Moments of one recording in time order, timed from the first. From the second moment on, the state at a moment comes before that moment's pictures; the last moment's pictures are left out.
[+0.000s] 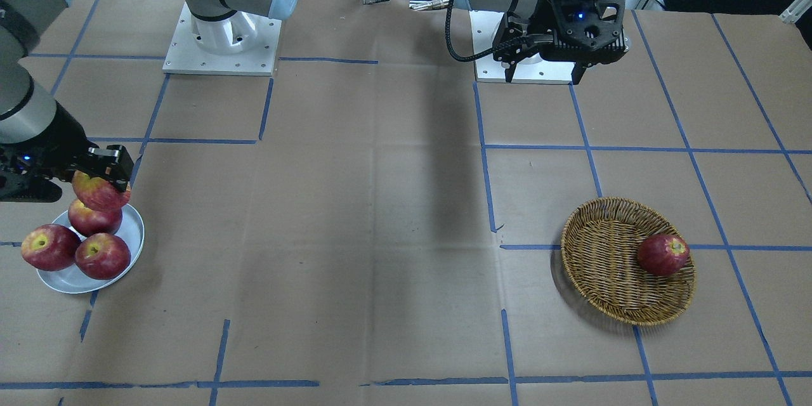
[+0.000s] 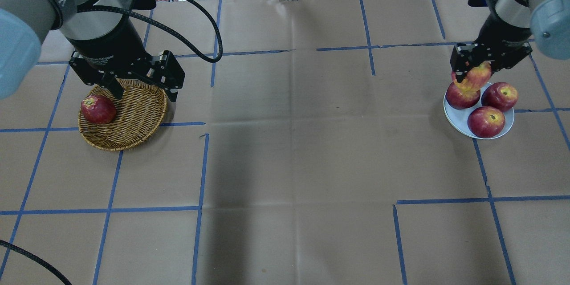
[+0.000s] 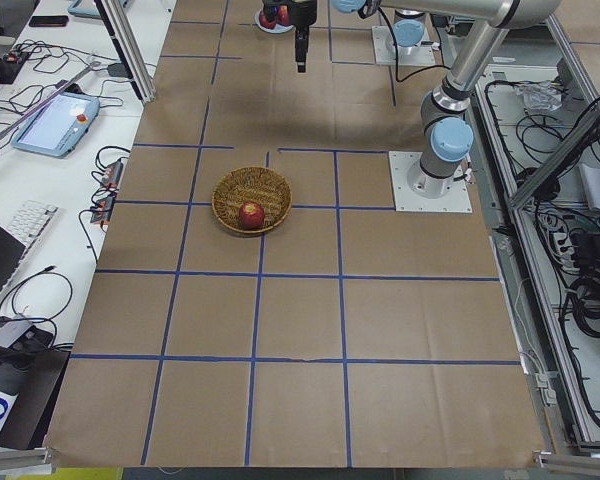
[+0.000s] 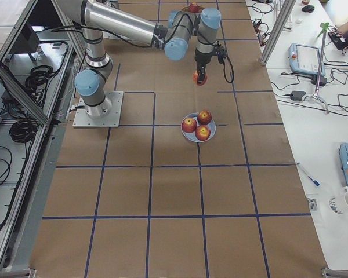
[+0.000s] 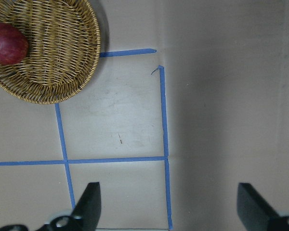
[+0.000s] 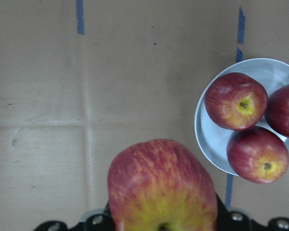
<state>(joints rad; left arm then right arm) -1.62 -1.49 -1.59 -1.68 1.63 0.01 1.25 -1.43 1.71 -1.81 -1.60 -0.32</state>
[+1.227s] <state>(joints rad) -1.62 -1.48 -1.62 -1.67 1.64 0.02 1.10 -1.27 1.81 -2.10 -1.59 -0.54</state>
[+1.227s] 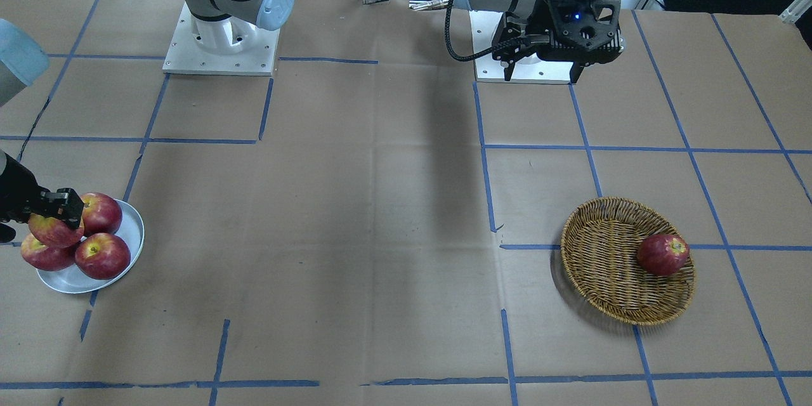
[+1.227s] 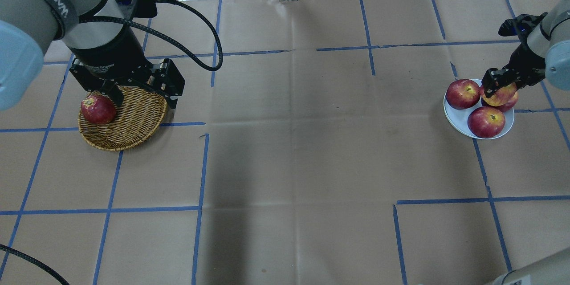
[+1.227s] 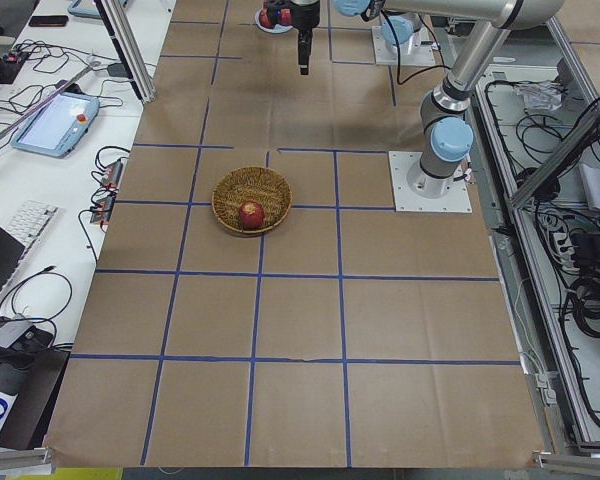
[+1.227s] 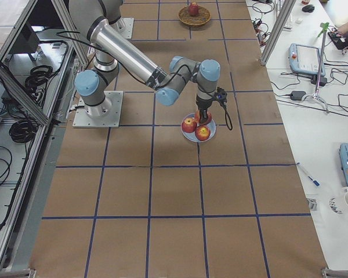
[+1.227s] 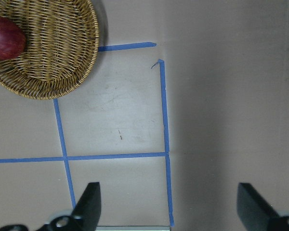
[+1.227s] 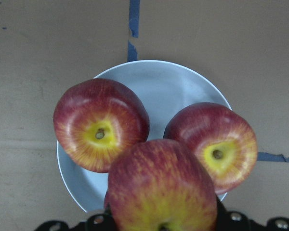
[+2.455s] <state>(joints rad) -1.62 -1.48 -1.62 -1.67 1.64 0.02 1.20 -1.47 1.60 -1.67 -1.59 -0.43</state>
